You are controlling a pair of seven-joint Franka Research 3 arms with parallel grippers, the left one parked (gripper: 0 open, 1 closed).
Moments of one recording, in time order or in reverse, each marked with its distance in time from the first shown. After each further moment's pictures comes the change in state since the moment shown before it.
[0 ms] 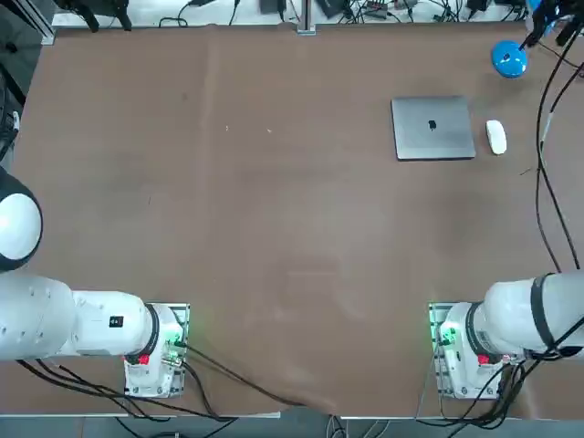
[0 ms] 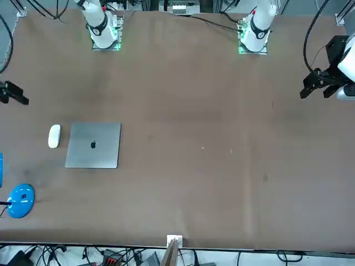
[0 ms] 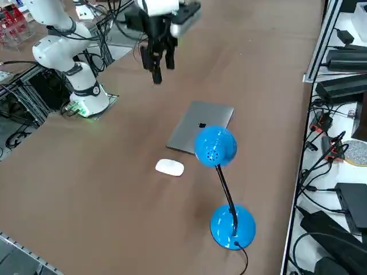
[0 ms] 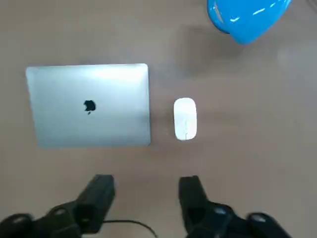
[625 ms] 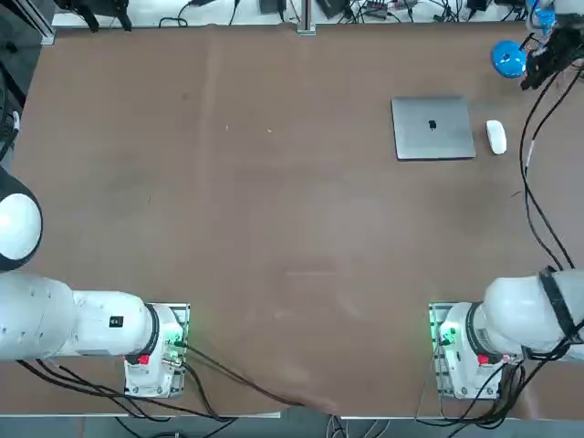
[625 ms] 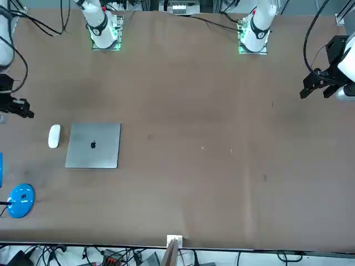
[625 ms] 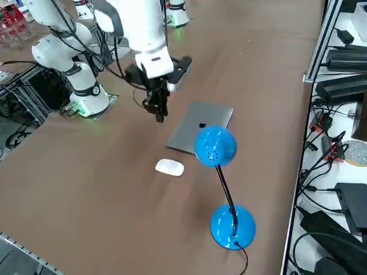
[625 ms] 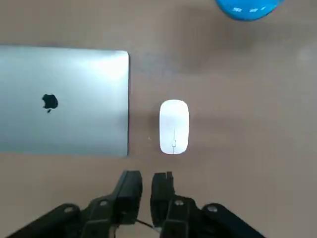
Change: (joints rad) arm -0.064 0.033 0.000 -0.243 0.000 0.286 -0.114
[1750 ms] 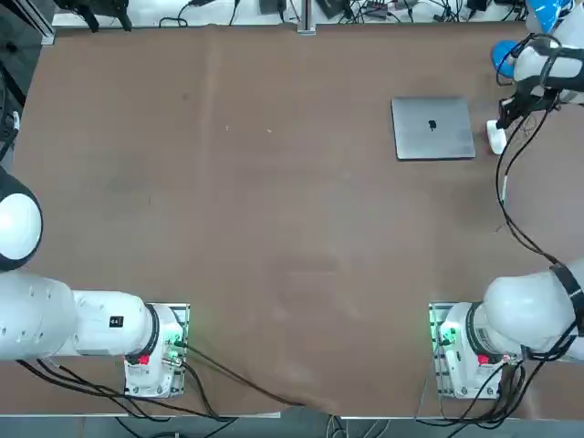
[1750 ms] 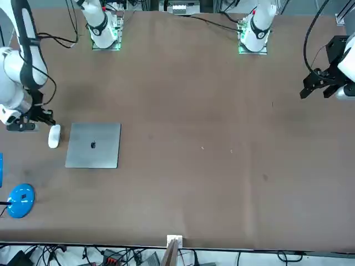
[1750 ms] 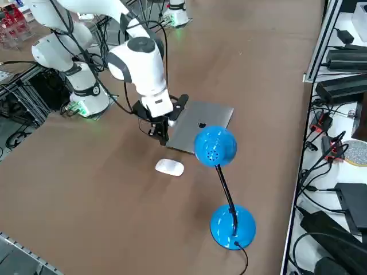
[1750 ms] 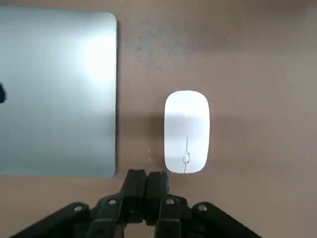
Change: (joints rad) arm -0.018 0.120 0.002 -0.226 0.000 0.372 -0.005
